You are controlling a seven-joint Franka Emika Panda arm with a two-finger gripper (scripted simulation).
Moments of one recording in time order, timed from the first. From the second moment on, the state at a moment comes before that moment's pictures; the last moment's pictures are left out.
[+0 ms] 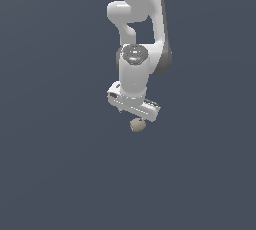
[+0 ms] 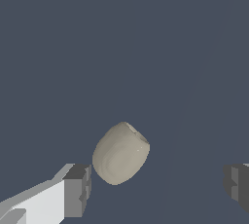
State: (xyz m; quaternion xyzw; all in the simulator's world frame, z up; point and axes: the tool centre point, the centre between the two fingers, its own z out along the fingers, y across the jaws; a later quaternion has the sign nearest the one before) arm 0.003 0.015 0.141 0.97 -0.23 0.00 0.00
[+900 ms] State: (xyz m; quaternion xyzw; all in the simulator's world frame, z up) arm -0.004 0.038 0.108 0.89 -0.45 0.00 0.00
